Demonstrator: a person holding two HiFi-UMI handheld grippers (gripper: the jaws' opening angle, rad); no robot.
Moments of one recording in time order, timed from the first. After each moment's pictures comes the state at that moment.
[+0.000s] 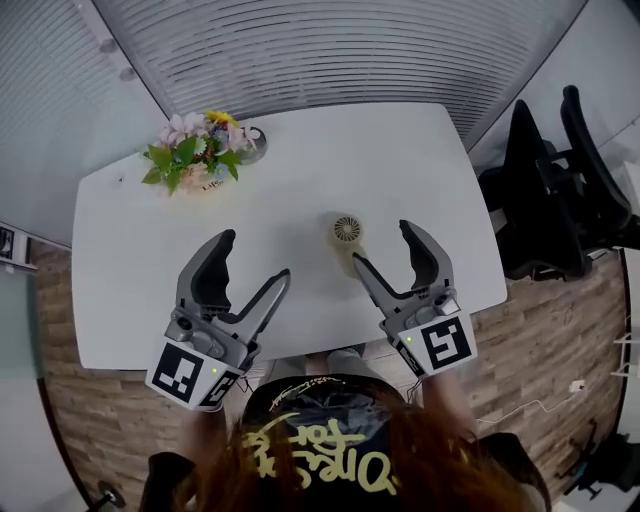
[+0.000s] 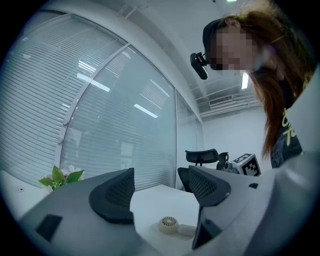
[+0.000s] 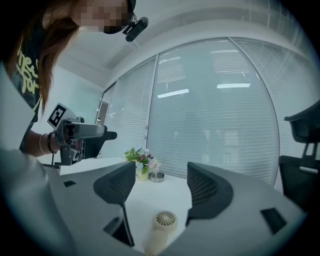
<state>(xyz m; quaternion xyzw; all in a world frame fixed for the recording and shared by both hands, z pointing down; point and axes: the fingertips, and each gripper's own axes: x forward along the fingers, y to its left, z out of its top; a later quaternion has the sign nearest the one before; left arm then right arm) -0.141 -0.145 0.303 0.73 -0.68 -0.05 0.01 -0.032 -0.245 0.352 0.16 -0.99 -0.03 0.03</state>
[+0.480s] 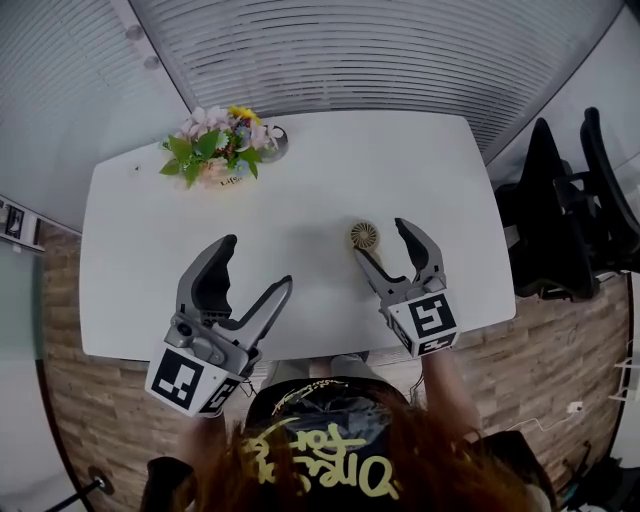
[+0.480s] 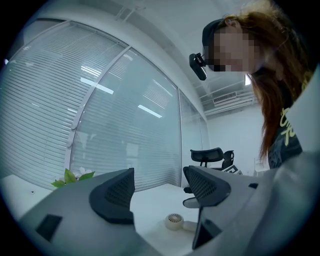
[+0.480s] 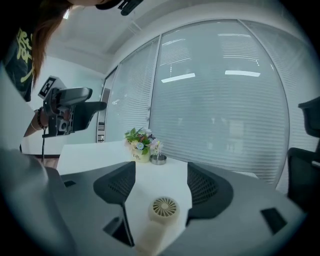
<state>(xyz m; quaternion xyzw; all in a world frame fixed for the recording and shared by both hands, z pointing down) -0.154 -0.127 0.301 0.71 -0.70 -0.04 0.00 -0.069 -0.266 0.421 0.13 -0.98 -0.04 0.11</state>
